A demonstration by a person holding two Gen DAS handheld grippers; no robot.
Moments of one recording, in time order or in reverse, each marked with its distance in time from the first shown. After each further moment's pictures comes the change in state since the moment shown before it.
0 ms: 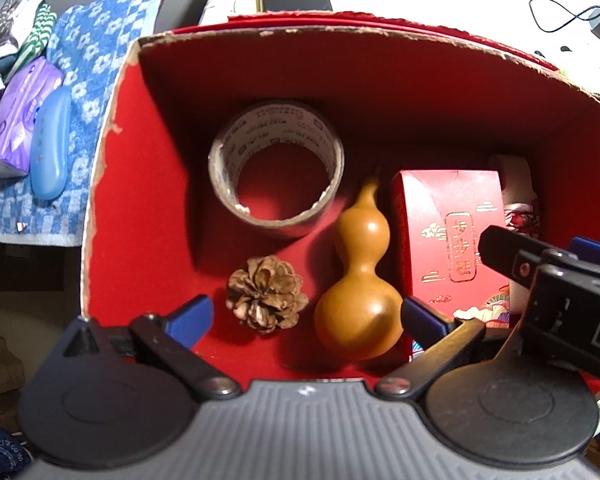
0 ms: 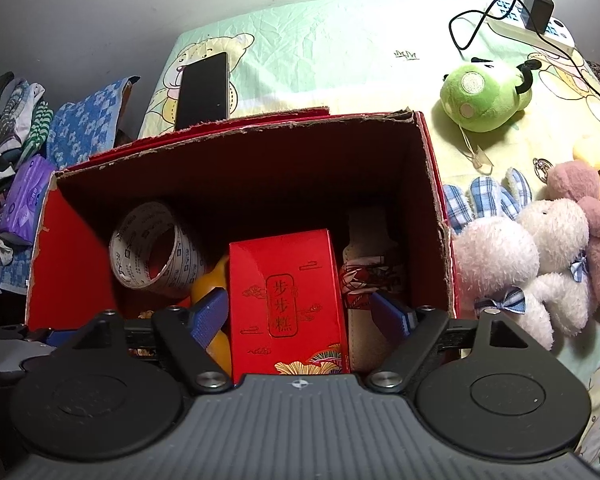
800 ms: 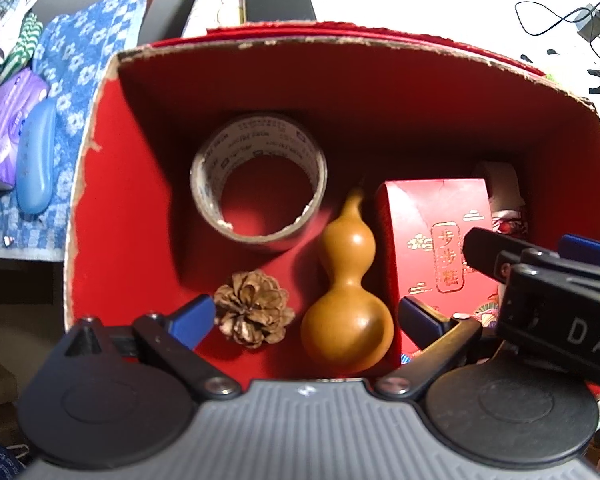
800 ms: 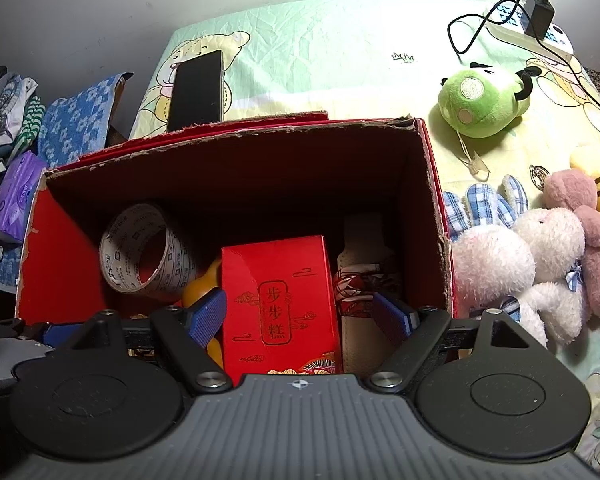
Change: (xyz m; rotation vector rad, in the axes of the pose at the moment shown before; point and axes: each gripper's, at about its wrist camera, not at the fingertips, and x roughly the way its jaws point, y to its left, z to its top) left arm 0.003 -0.005 0.008 0.043 -0.015 -0.043; right arm 0.005 0.003 0.005 -0.021 0.002 -0.032
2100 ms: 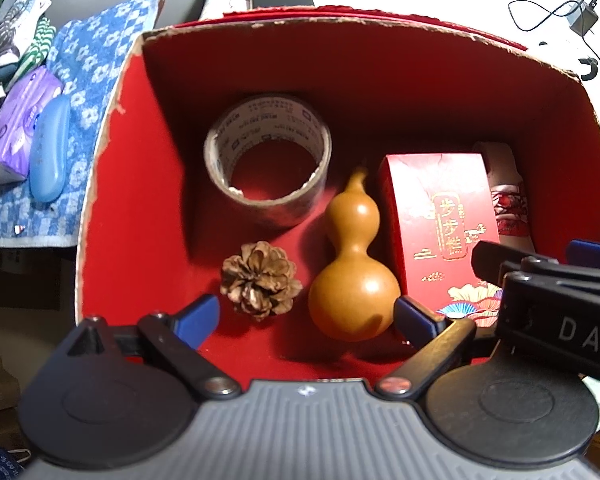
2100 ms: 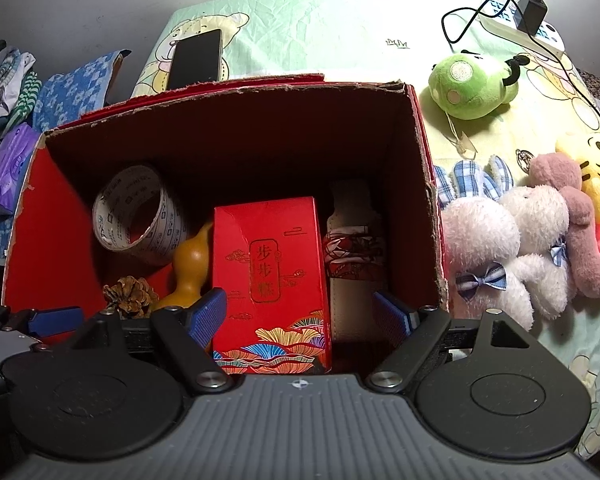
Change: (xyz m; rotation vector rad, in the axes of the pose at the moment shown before) left arm -0.016 0.001 -0.066 0.021 -0.058 0.027; right arm -0.008 0.003 -0.023 -0.035 0.026 -0.045
